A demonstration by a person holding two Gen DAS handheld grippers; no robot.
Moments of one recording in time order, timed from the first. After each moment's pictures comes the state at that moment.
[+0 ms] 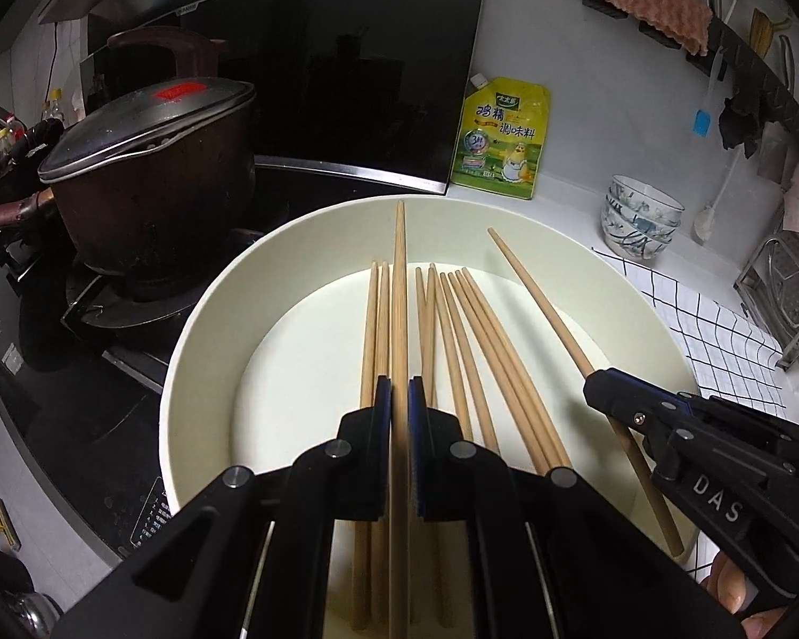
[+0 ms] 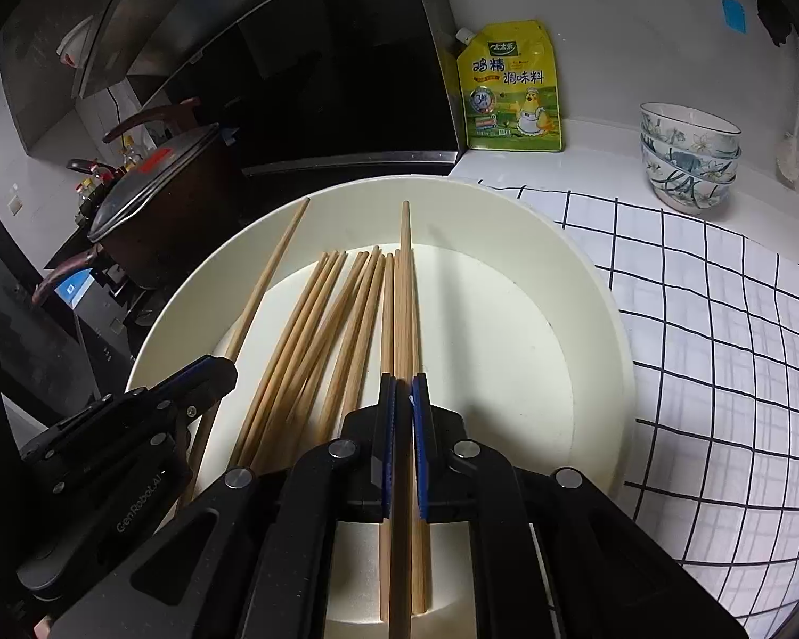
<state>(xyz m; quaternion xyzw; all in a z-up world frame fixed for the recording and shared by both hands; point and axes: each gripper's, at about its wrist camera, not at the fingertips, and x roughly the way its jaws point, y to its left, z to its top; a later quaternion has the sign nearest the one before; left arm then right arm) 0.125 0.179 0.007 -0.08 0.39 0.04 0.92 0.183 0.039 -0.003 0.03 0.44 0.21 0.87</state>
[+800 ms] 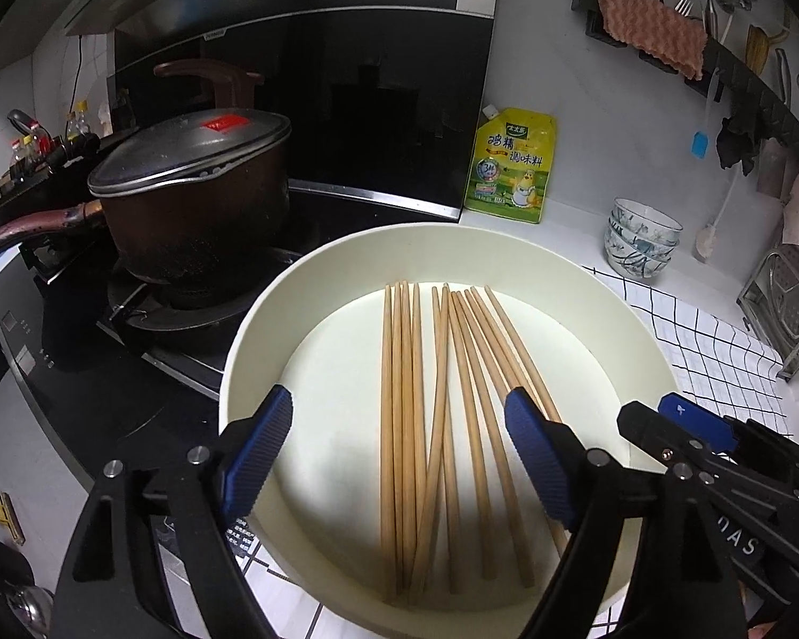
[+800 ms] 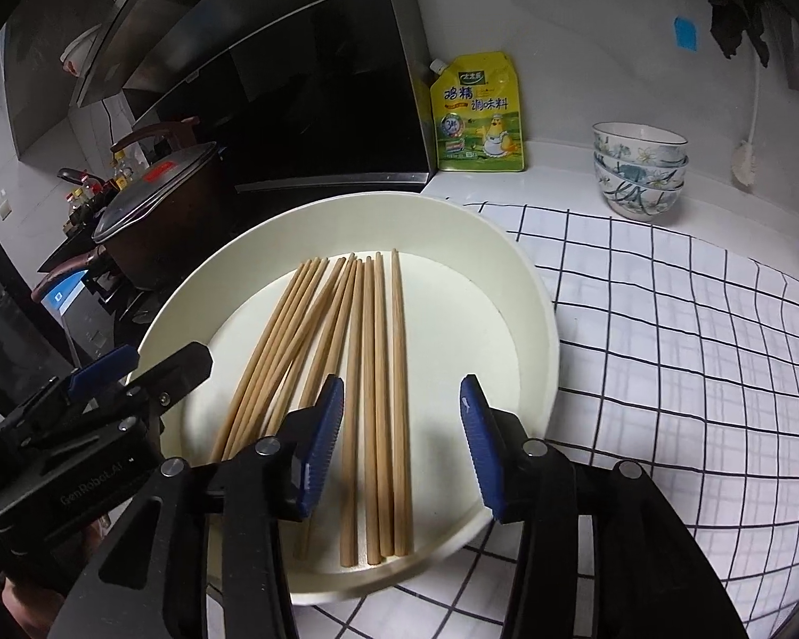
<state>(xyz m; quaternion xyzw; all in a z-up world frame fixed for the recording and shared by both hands) 0.094 0.179 0.031 -0.07 0.36 0.07 0.93 0.145 0.014 0.013 0.03 0.41 0.18 0.89</state>
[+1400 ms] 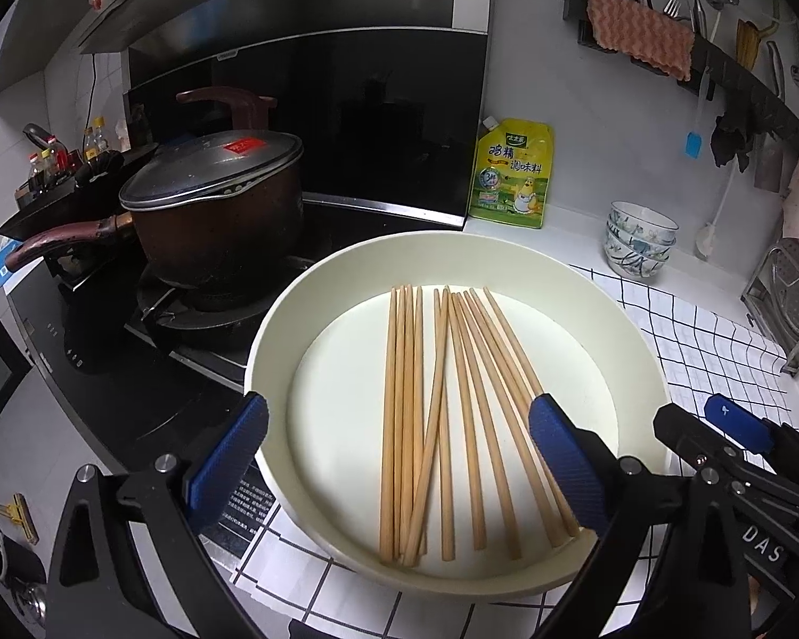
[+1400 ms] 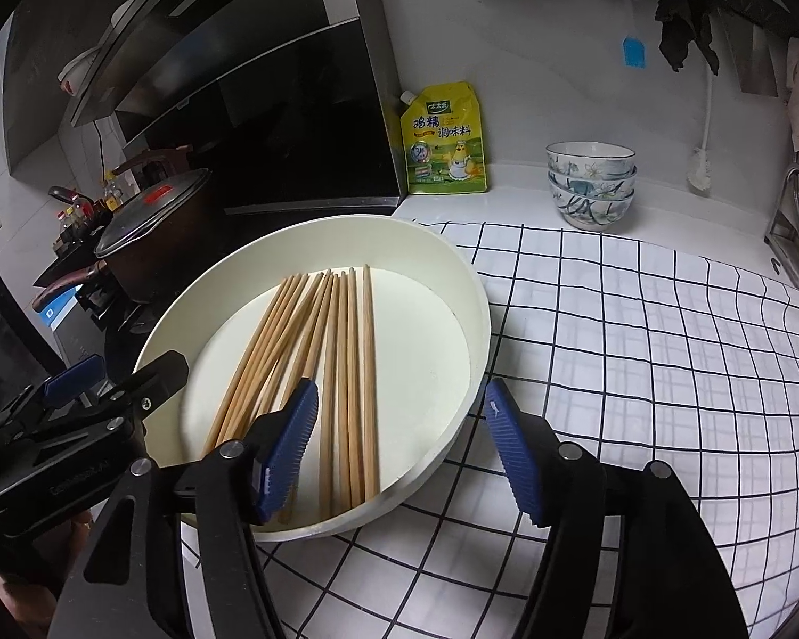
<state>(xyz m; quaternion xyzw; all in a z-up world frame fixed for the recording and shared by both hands) 0.070 0.165 0.046 -0.06 0.35 0.09 0.93 0.112 -0.013 0.029 0.03 0.38 0.16 0.91</state>
